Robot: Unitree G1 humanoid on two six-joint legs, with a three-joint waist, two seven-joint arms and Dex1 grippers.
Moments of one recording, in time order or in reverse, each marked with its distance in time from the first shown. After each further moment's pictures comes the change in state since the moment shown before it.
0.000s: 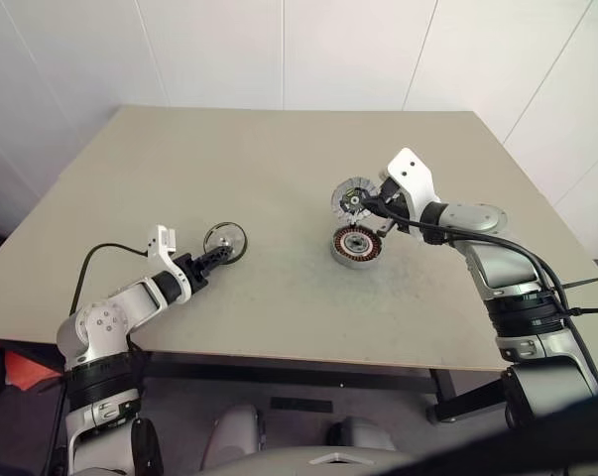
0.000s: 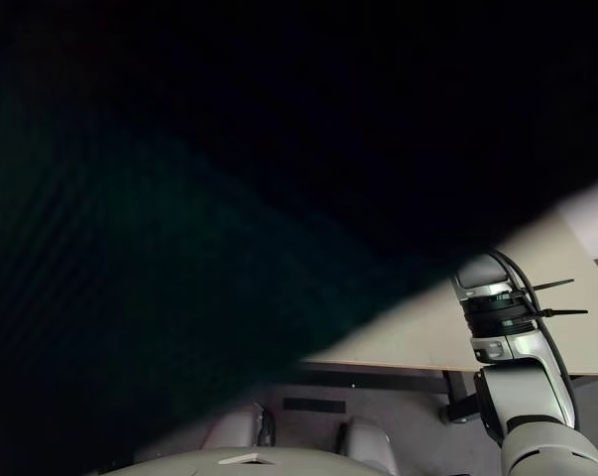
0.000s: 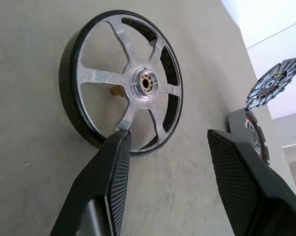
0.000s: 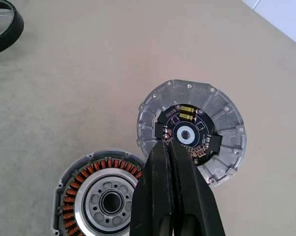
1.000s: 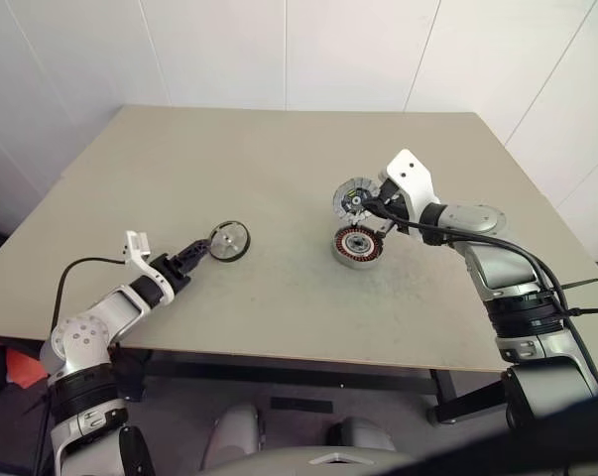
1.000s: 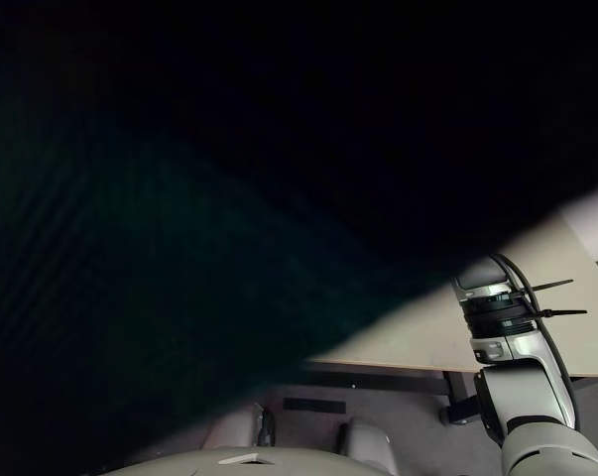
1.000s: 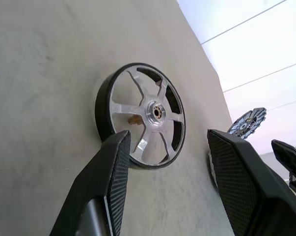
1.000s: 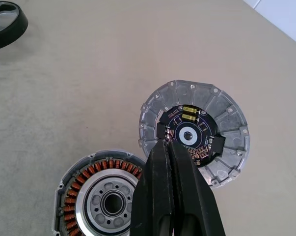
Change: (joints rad) left arm 0.047 0.044 0.076 0.066 -0.146 -0.104 -0.019; right arm 0.003 -0.001 0.006 0.004 -0.001 -0.002 -0.010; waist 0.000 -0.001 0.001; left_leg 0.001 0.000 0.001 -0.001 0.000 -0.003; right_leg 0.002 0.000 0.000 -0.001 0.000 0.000
